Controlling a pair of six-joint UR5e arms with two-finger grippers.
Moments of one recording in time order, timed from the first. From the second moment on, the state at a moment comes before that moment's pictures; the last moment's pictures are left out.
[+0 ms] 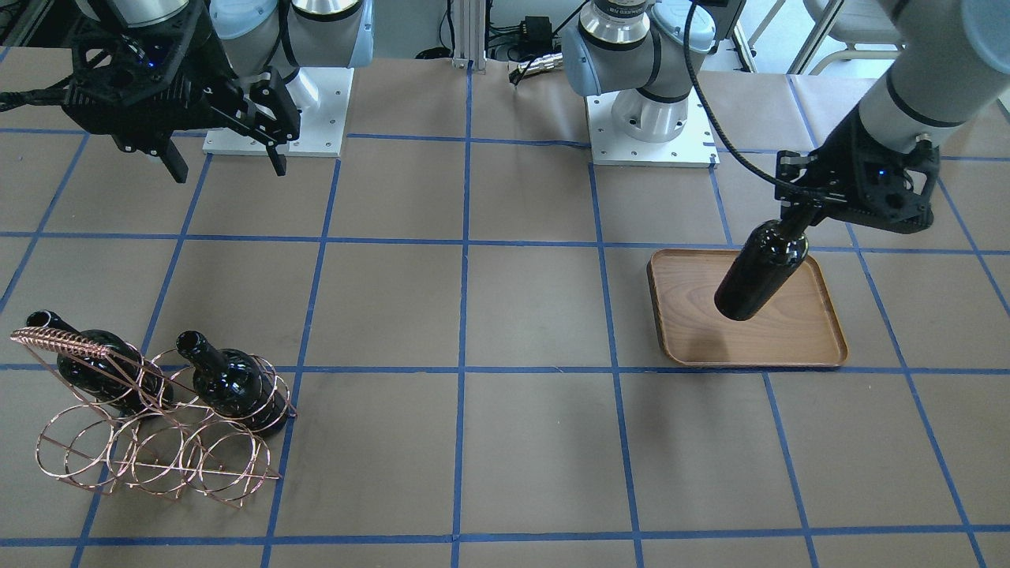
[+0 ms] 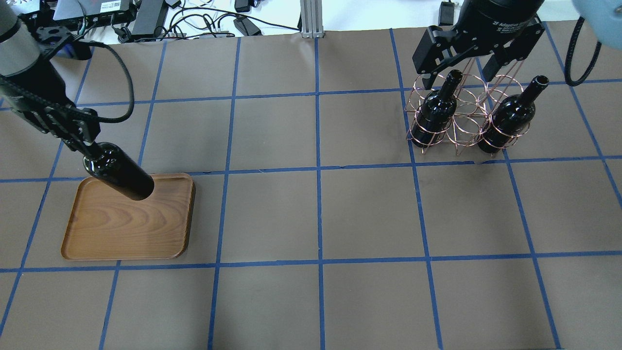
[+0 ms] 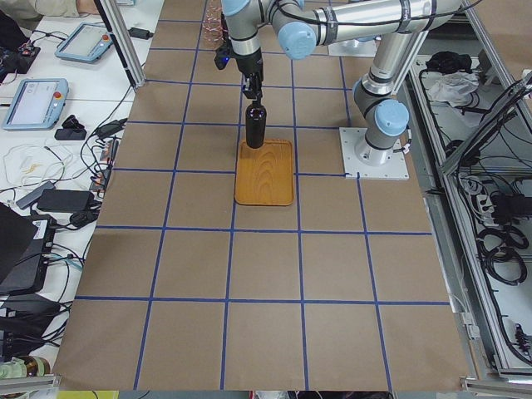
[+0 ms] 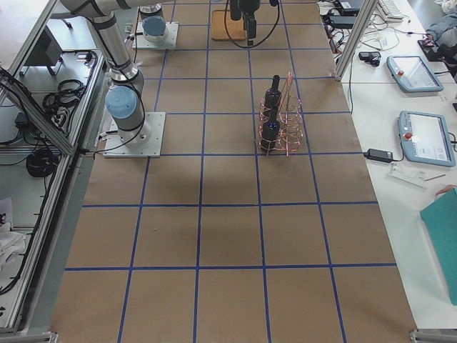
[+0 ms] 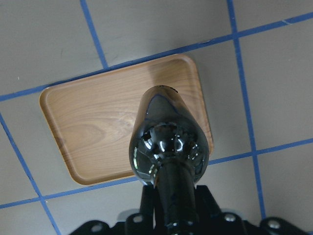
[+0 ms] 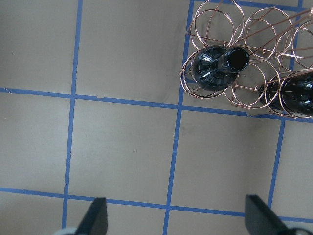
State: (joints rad) left arm -1.25 -1.59 -1.61 -1.67 1.68 0.55; right arm 1.61 -1.56 1.43 -1.50 -1.55 -0.08
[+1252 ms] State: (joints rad) left arm -1.15 -1.65 -1.71 -1.56 1.68 0.62; right arm 1.61 -1.56 1.43 -1.50 -1.55 -0.08
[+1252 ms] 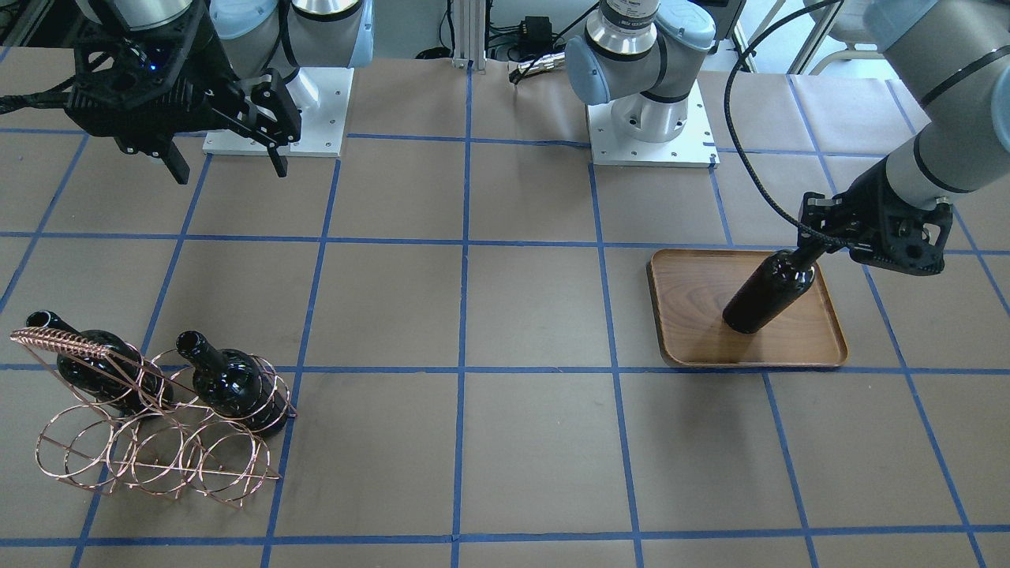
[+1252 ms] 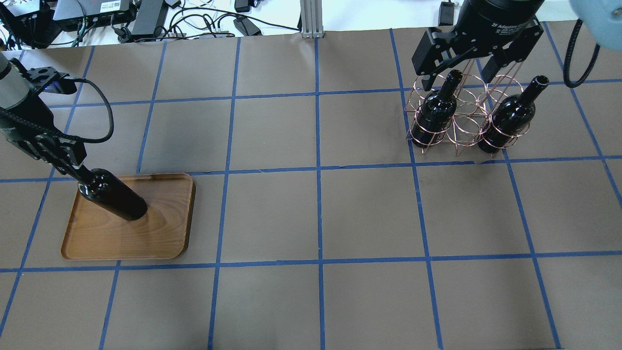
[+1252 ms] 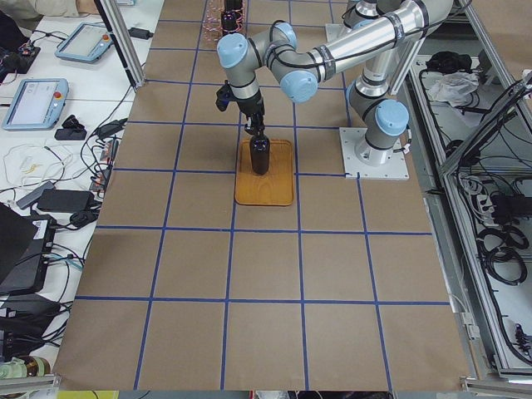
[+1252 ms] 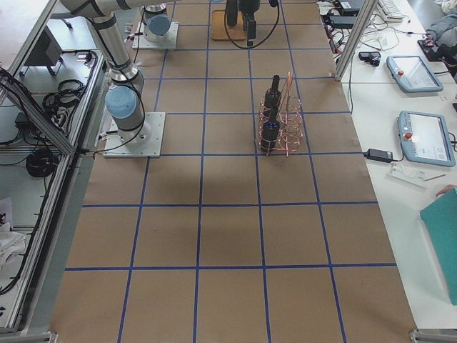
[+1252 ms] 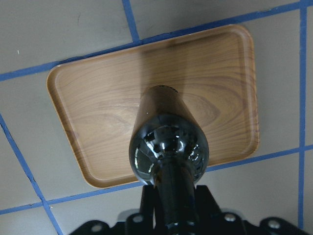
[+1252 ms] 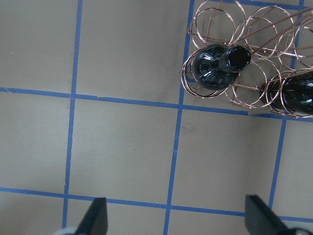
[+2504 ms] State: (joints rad) left arm -1.43 -1.55 -1.56 -1.61 1.59 0.14; right arm 1.61 -1.56 1.43 -1.50 -1.55 -0.08
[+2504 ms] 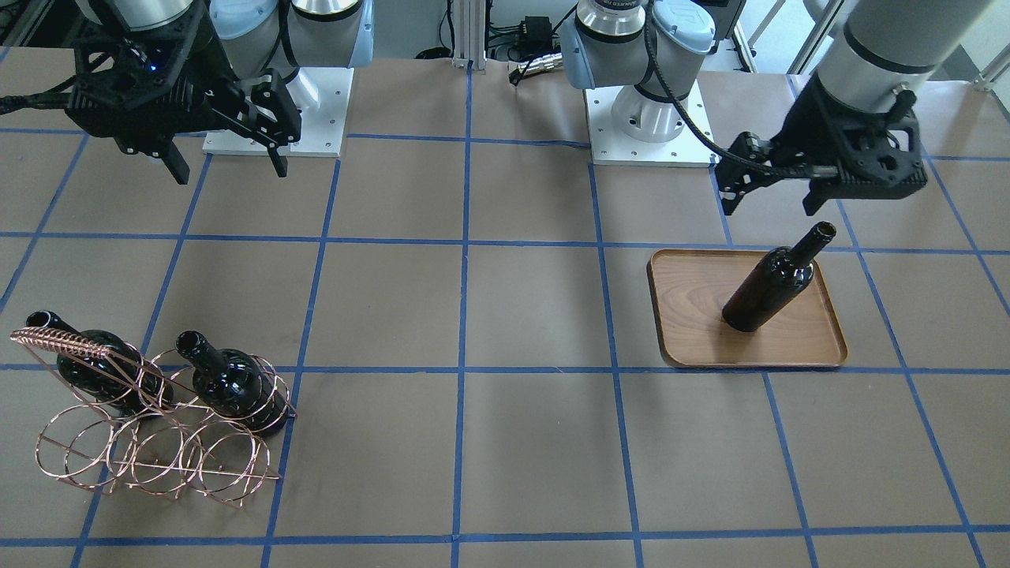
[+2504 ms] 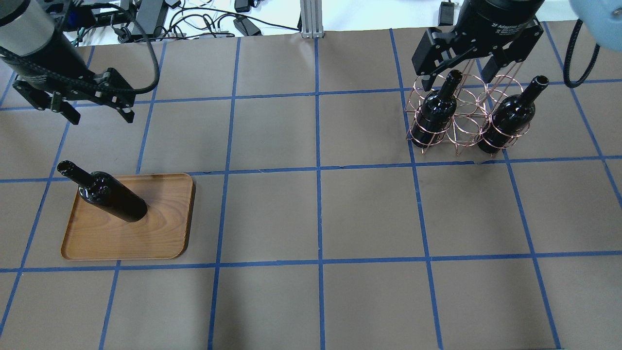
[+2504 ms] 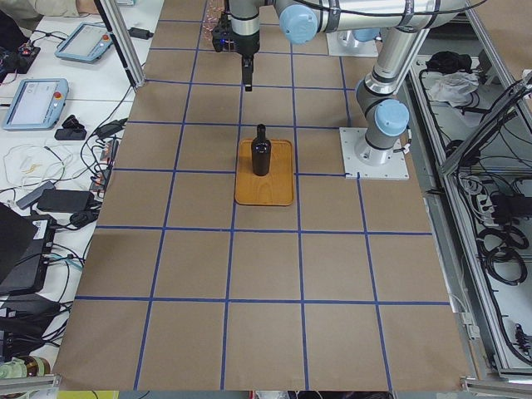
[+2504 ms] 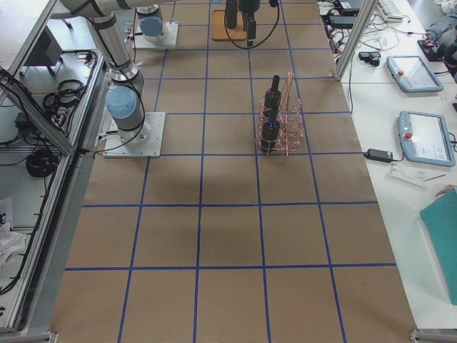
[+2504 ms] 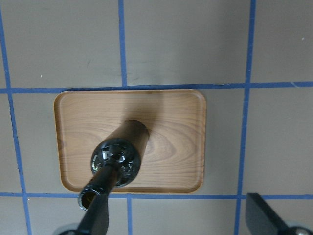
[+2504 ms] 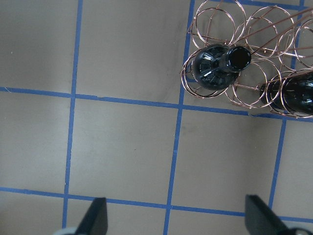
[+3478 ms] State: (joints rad) left arm -1.57 -1.48 -1.56 -1.68 1.56 0.09; right arm 1.61 -1.56 1.43 -1.50 -1.55 -0.08
